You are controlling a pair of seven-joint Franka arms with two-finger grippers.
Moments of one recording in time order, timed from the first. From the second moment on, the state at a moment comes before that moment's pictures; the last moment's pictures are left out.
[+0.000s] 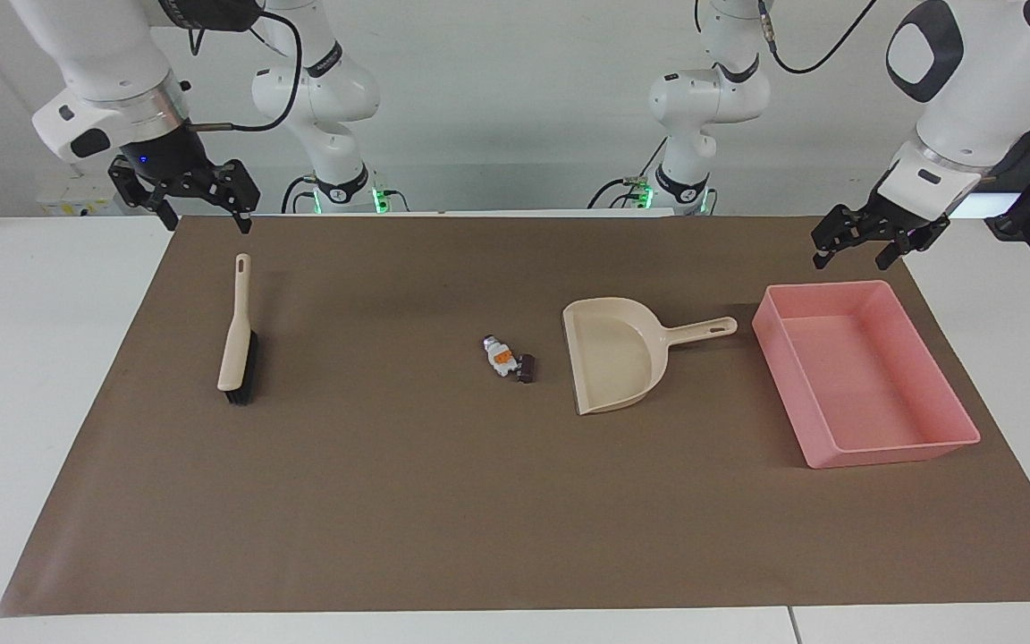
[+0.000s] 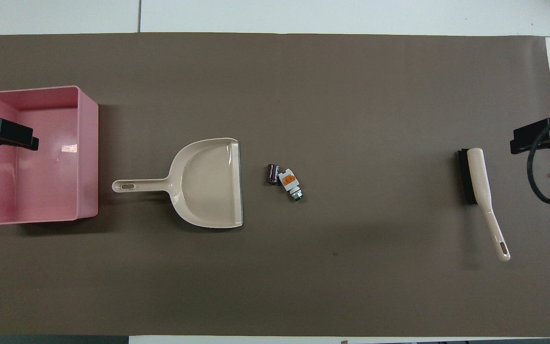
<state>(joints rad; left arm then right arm) -0.02 0.01 0.01 -1.62 -0.03 1.60 0.08 0.00 -0.03 0.00 -1.53 -0.03 1.47 0.05</state>
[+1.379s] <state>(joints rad) -0.03 -0.03 0.00 -1.76 -0.03 1.78 0.51 -0.22 -0.24 -0.02 -2.32 -0.03 1.94 -0.27</state>
